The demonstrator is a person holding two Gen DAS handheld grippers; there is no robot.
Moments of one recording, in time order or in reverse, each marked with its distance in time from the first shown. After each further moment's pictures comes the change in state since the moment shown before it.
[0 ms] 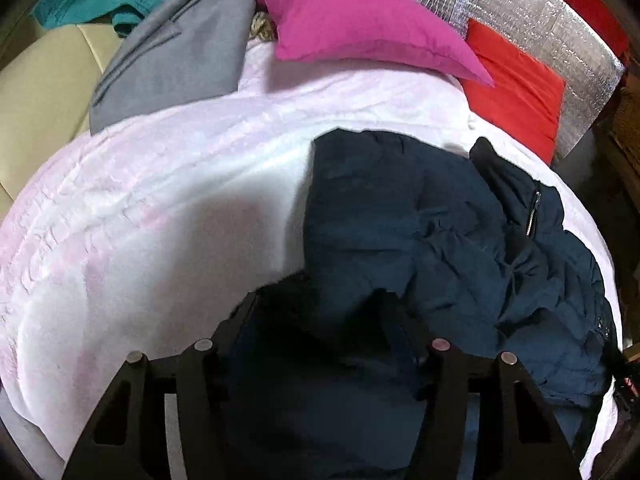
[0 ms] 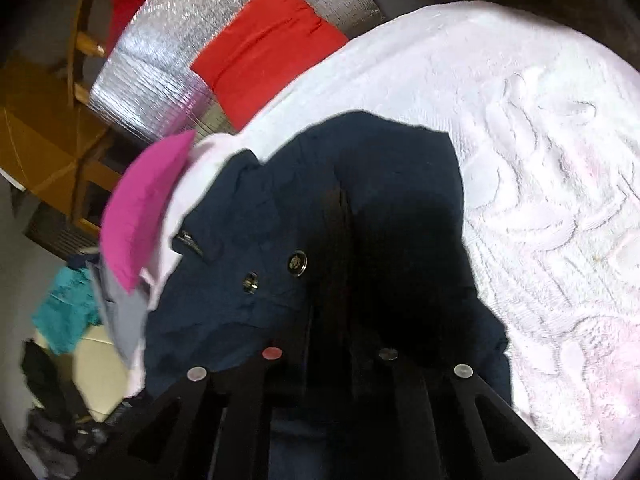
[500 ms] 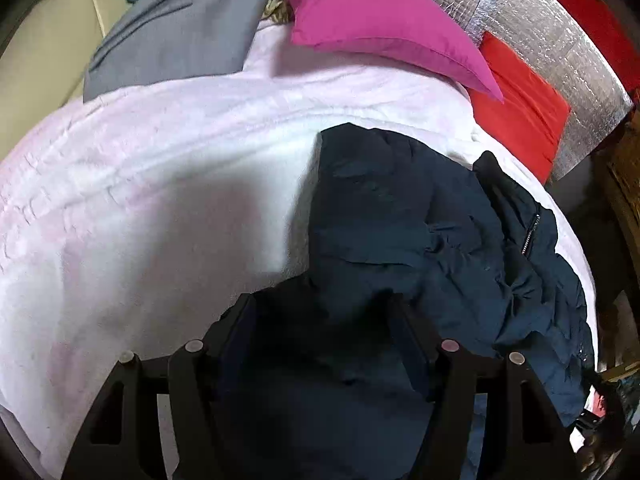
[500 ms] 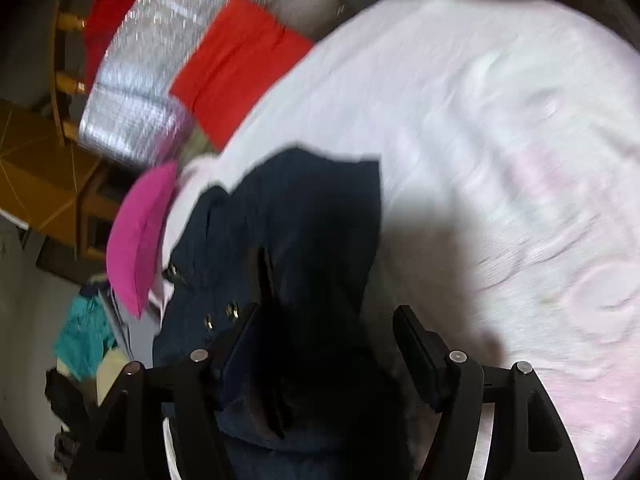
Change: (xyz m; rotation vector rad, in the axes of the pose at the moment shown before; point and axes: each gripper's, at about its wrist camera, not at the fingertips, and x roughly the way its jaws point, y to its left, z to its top) left arm 0.019 0.015 0.005 -0.110 0.054 -0.078; right arm 0.019 -0.040 0.017 0.080 0.086 0.035
